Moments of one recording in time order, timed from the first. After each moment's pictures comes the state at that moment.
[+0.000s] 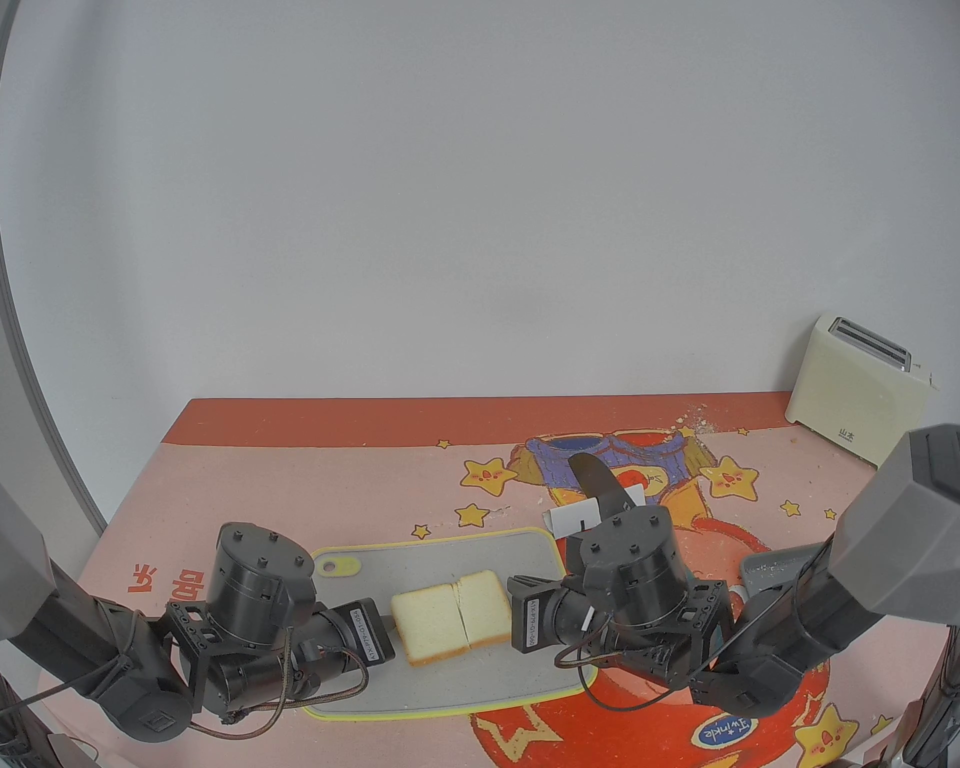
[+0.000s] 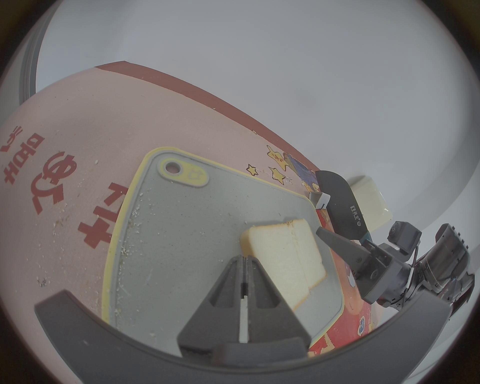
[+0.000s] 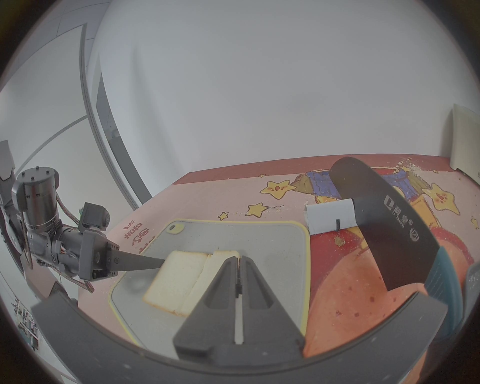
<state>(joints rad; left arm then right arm) -0.67 1.76 -0.38 -0.70 0.08 -0.86 0.89 2.07 -0.72 -0.81 -0.24 0.47</state>
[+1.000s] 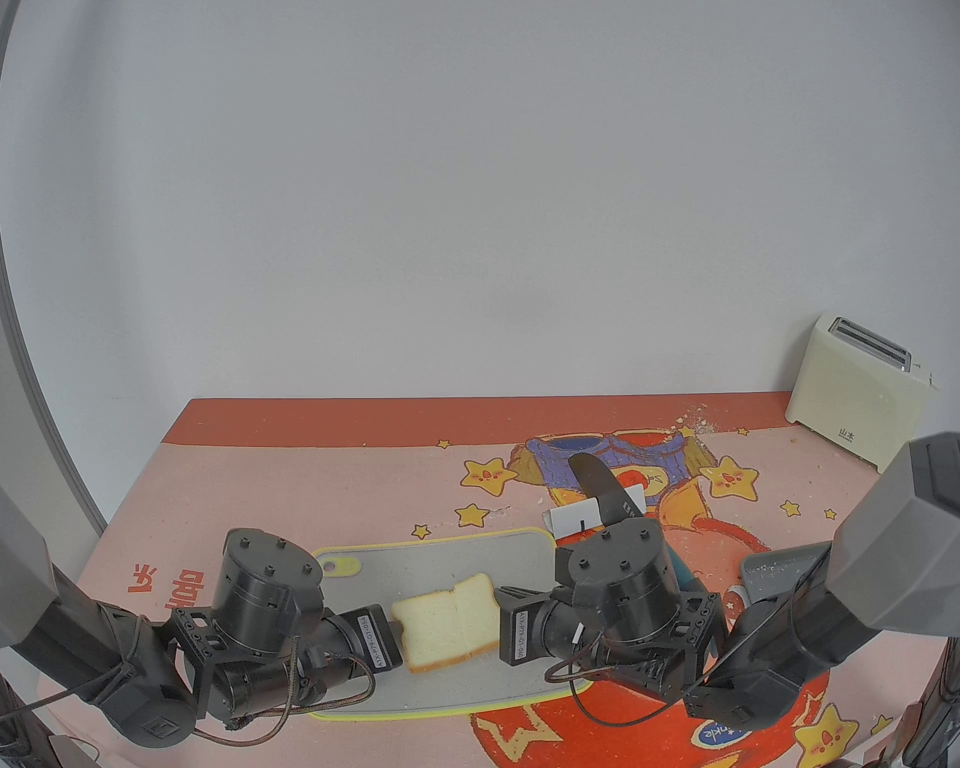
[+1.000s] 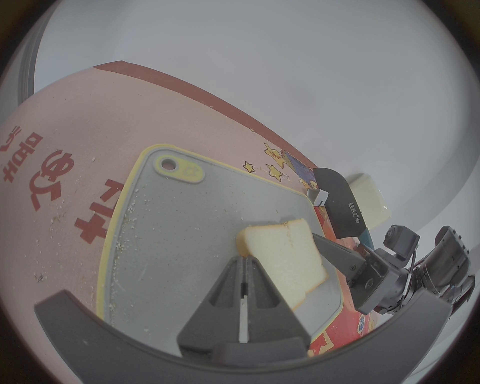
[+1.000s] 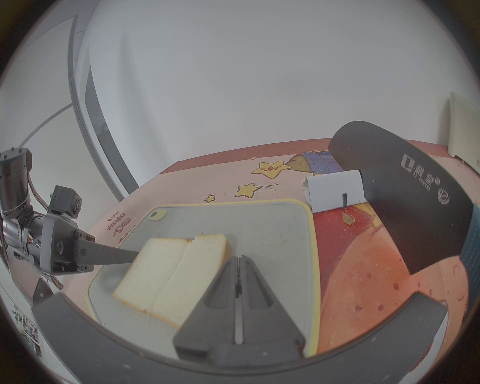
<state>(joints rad) -0.70 1.77 -0.38 -0.71 0.08 -0.86 0.93 2.07 -0.72 -0.81 -0.23 0.51</state>
